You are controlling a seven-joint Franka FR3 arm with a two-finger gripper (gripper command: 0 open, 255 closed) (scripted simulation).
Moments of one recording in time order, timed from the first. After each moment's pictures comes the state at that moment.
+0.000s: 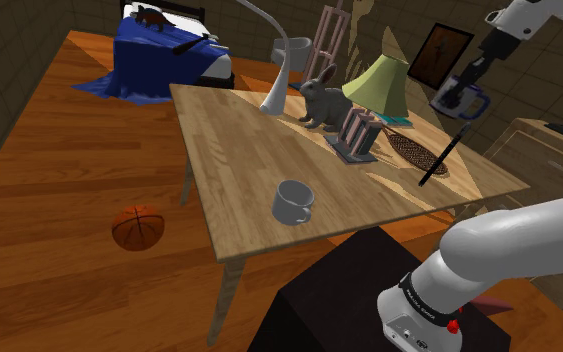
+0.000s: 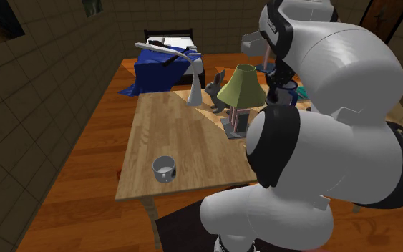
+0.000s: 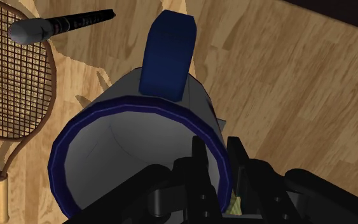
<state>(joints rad) -0.28 -0.51 -0.46 -1.94 -0.13 1.59 -0.70</state>
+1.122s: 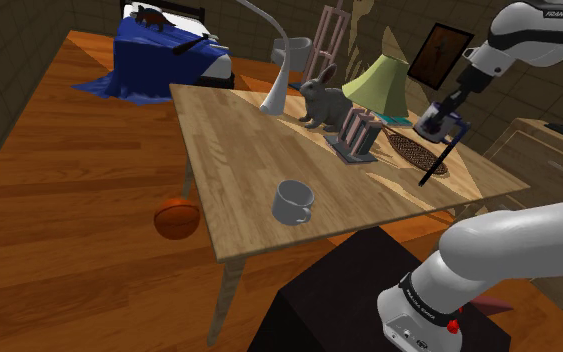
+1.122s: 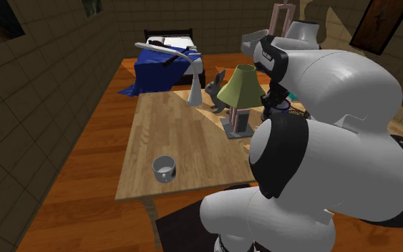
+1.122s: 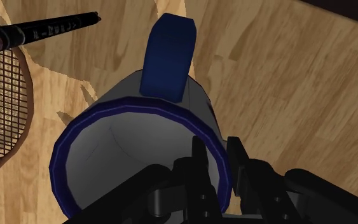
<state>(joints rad) -0.30 -0.56 -0.48 -2.21 -0.16 1.81 -0.69</state>
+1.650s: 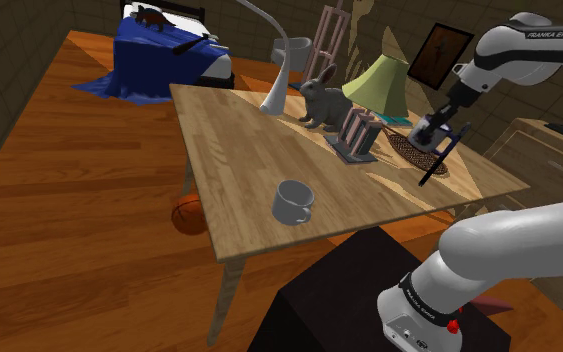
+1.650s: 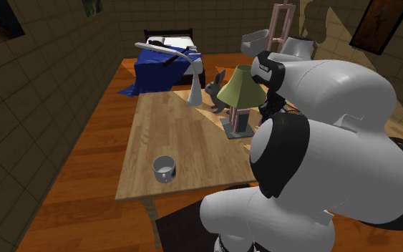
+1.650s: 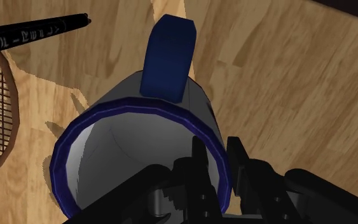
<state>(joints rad) -0.31 -0.56 -0.50 -2.32 -0.18 1.92 -0.70</state>
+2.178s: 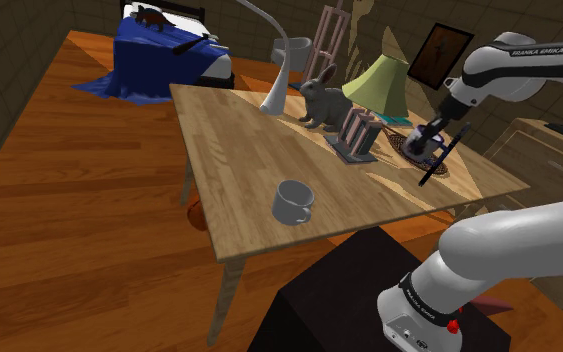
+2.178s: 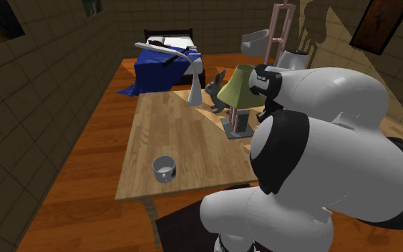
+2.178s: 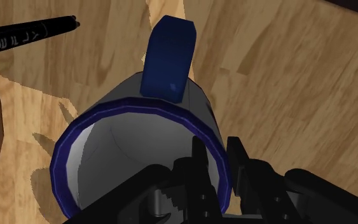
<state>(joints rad) -0.31 -0.55 -0.52 -2.42 -0.19 2.02 -0.70</state>
